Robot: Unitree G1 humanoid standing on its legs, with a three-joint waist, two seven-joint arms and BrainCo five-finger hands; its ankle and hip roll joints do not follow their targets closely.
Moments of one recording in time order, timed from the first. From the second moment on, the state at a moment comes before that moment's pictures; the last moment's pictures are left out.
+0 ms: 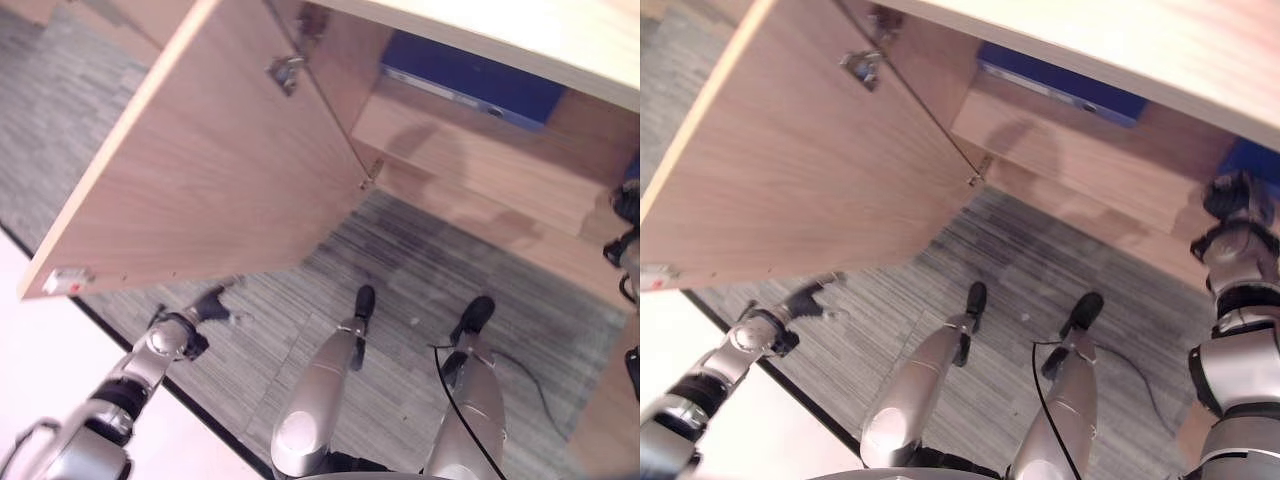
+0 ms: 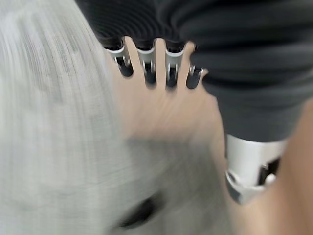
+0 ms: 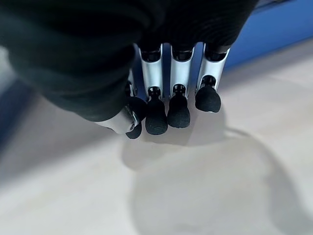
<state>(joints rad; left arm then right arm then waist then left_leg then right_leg) -0.14 0.54 -0.28 0.82 -0.15 -0.30 -0.15 -0.92 -1.04 0.40 1.23 -0.05 -0.14 -0.25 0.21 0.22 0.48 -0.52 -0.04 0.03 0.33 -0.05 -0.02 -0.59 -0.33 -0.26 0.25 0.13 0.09</state>
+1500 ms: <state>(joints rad) -0.15 0.64 -0.35 0.59 -0.37 -0.29 -0.16 -1.39 -1.20 0.59 1.30 0.02 -0.12 -0.28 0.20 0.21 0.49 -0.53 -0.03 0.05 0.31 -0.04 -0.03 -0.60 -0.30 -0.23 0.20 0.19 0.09</state>
